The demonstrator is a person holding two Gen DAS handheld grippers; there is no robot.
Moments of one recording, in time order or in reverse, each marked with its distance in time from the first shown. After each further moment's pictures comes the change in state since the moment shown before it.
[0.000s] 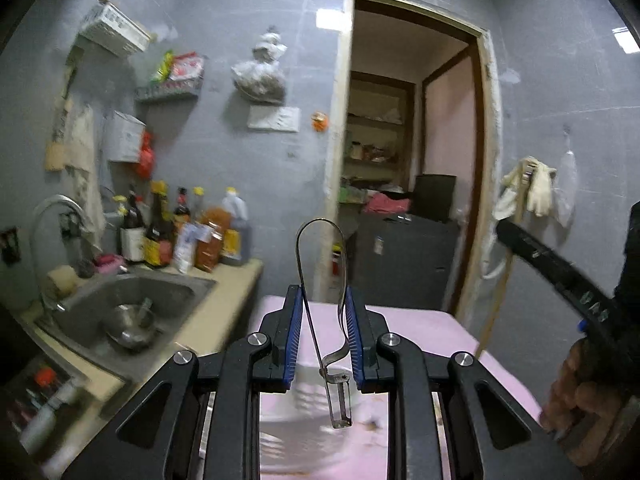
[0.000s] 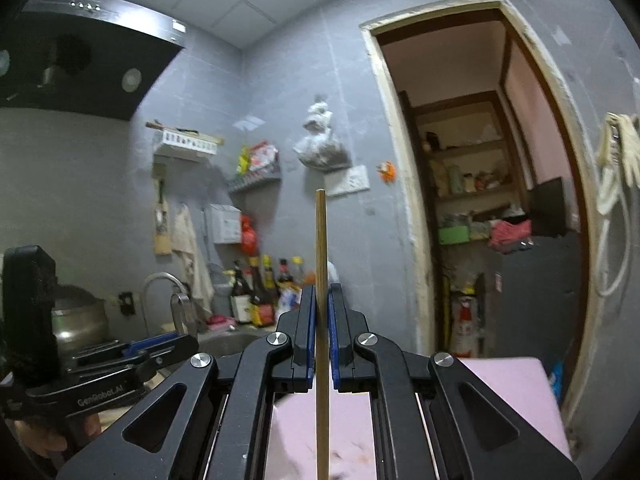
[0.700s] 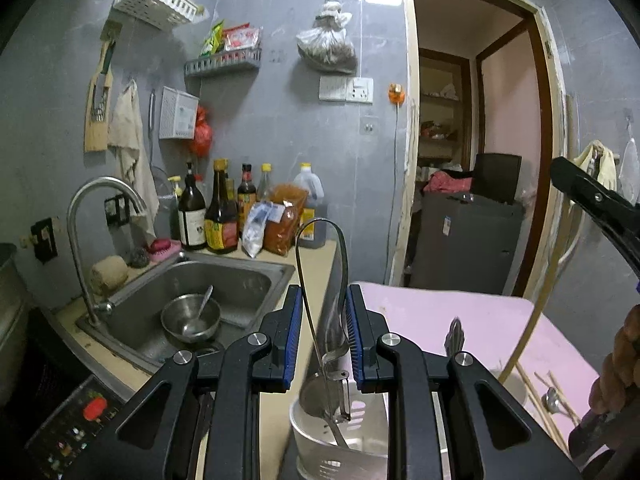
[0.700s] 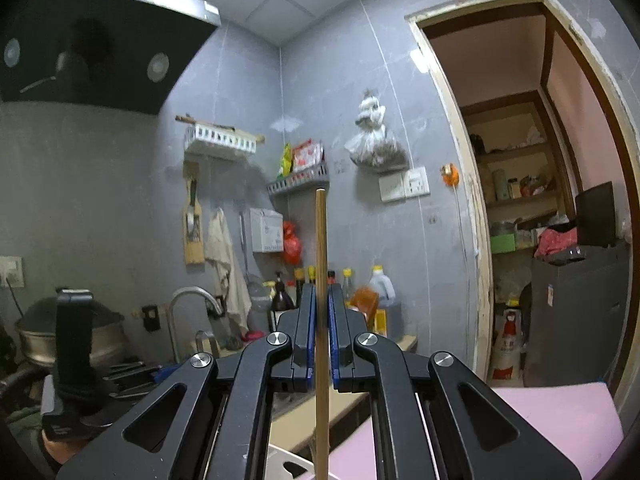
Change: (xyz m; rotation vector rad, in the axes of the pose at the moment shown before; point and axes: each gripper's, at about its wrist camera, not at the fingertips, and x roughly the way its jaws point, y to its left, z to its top) left arm 0.057 0.097 -0.024 -0.006 0.102 0.169; right arm 0.092 0.050 -0.013 -0.018 0.015 0.090
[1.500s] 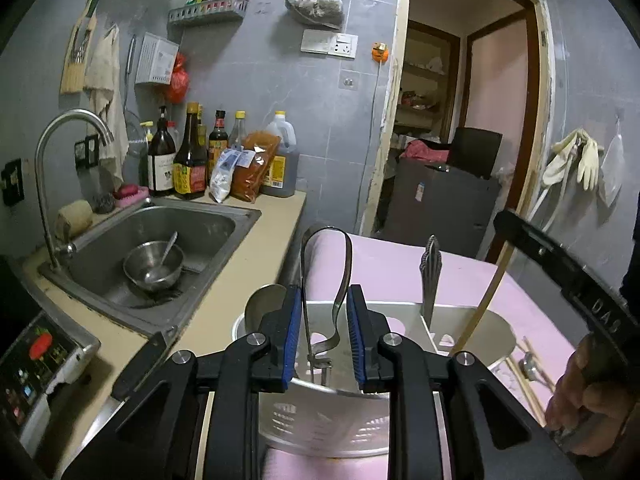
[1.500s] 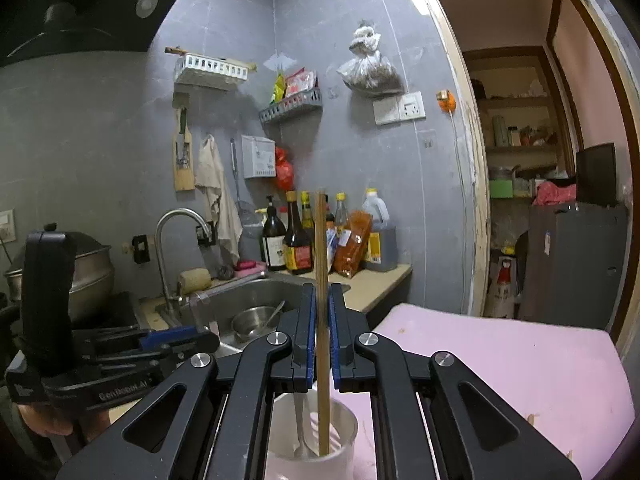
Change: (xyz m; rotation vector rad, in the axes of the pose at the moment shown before) left arm 0.014 -0.006 -0.037 -0.073 0.133 -0.125; right arm 0.008 -0.011 -0.061 0.007 0.224 -0.008
